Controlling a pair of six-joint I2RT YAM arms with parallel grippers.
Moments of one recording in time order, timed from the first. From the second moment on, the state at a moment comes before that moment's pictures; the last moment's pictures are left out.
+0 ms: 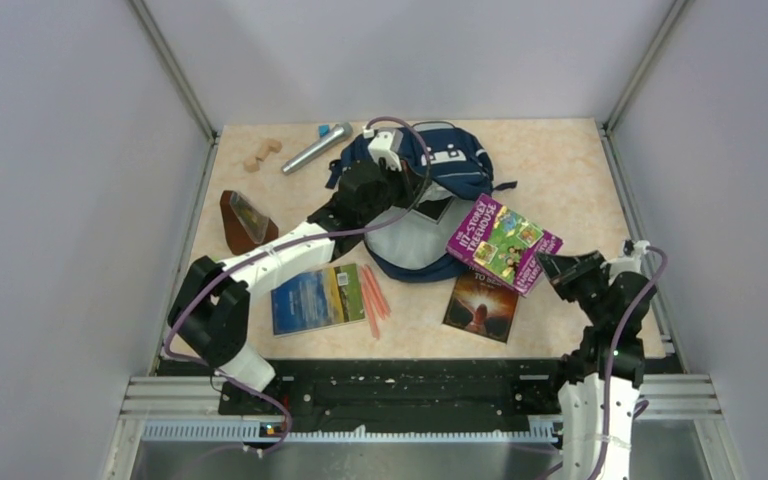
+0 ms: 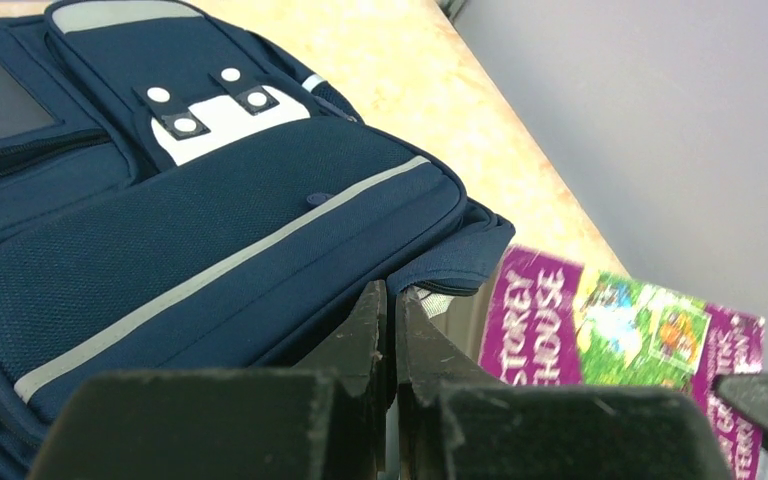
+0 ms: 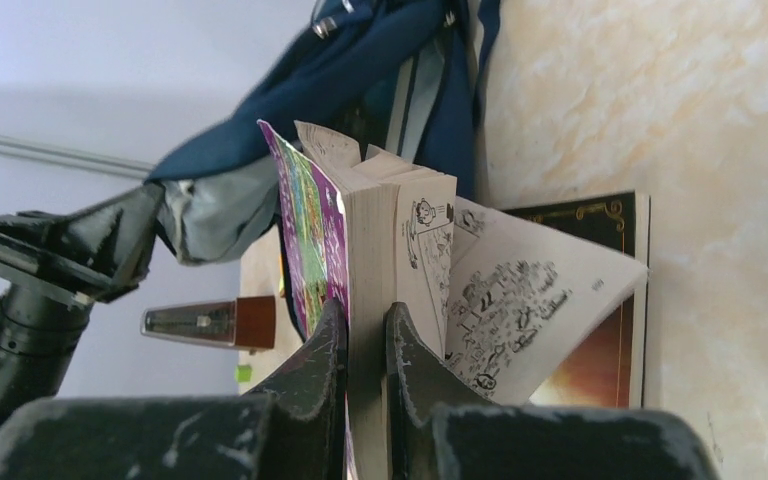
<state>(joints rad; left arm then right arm) -0.67 1.58 1.13 0.31 0.06 -0.48 -0.29 0.31 0.40 -0.35 -0.50 0.90</state>
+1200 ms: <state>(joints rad) -0.78 1.59 1.14 0.33 -0.02 -0.48 0.06 0.59 0.03 0.28 -0.18 1.23</state>
